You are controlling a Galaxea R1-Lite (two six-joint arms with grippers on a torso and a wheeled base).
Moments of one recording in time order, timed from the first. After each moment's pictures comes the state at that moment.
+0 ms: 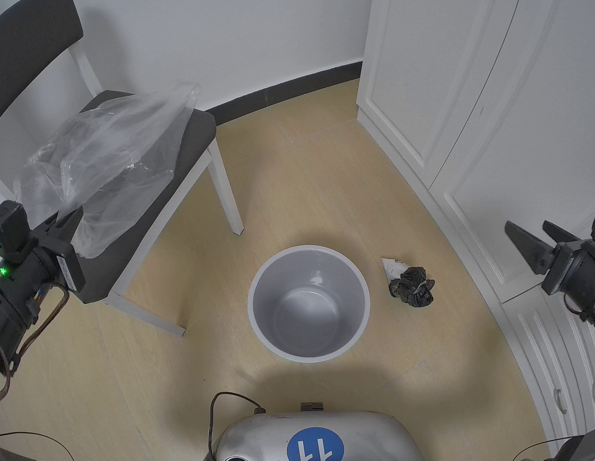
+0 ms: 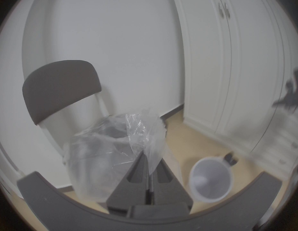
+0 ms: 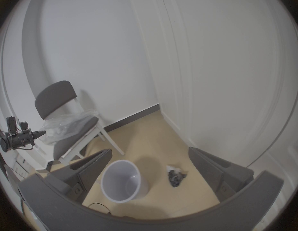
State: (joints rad) left arm -0.40 1.15 -0.41 -0.82 0.32 0.21; right arm 0.45 1.13 -0.41 -0.75 -0.22 0.15
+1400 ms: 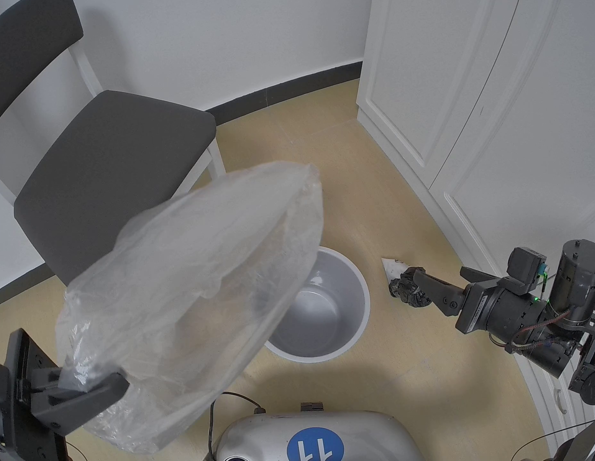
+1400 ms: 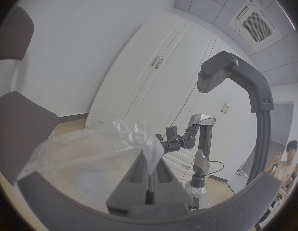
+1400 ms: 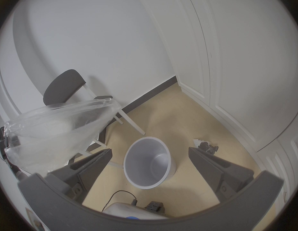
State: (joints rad) left arm -0.93 0.86 -0.19 -0.86 -0.16 -0.09; right arm 0.64 1.48 -0.38 -0.96 -0.21 0.34
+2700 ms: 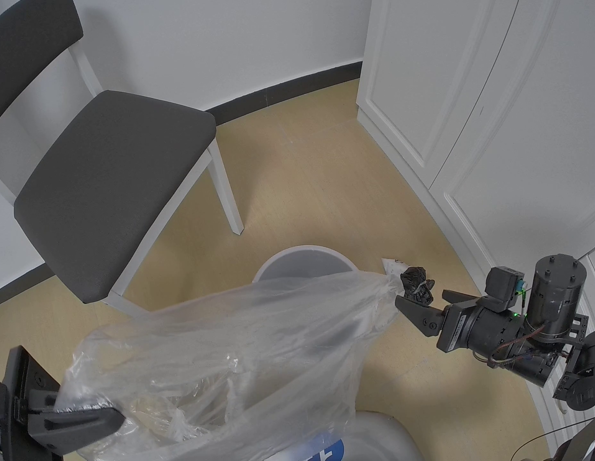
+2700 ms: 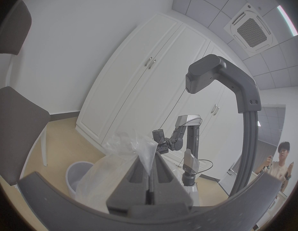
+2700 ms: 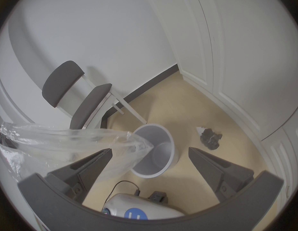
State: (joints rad) left arm -0.95 0.82 -0.16 -0.87 -0.24 -0.12; right arm 0.66 1.56 -0.36 -0.97 -0.18 0.38
